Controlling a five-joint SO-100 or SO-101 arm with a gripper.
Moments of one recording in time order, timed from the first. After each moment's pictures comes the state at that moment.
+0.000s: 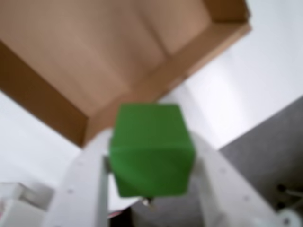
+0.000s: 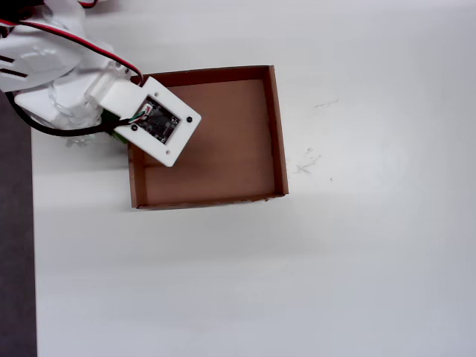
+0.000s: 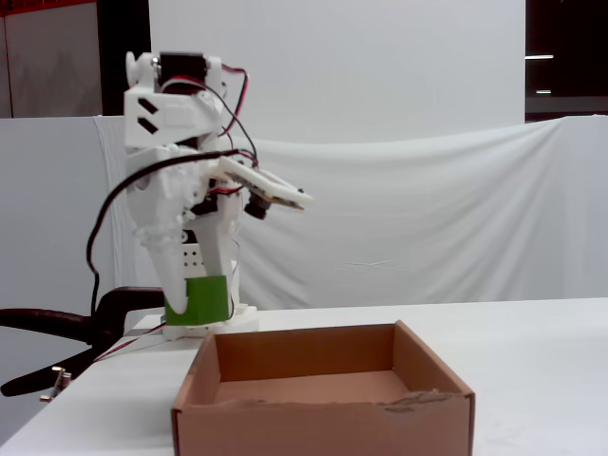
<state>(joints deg) -14.9 111.2 113.3 57.3 -120.3</state>
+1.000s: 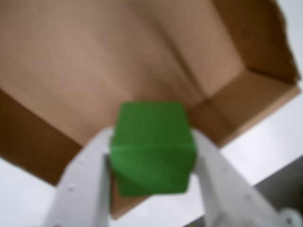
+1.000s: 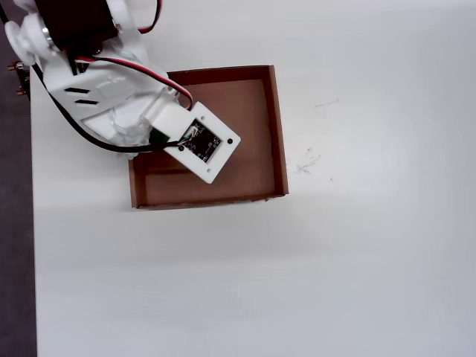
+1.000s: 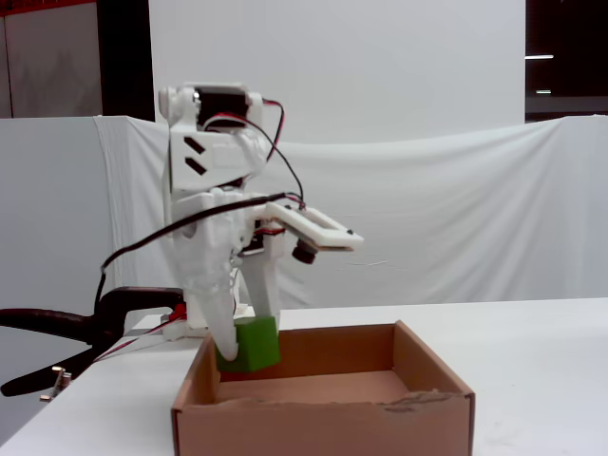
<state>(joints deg) -22.8 102.5 116.9 45.5 -108.5</state>
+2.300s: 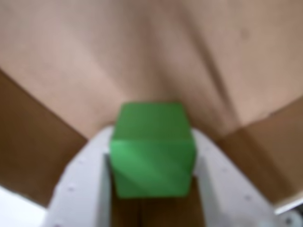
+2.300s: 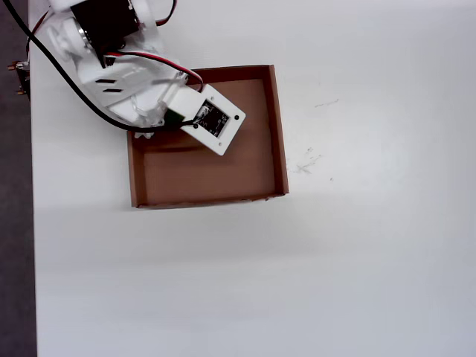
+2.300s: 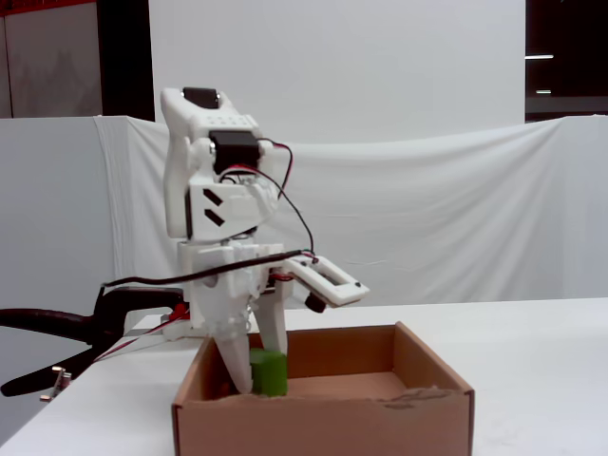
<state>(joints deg) -26.6 102.7 130.8 35.8 -108.4</state>
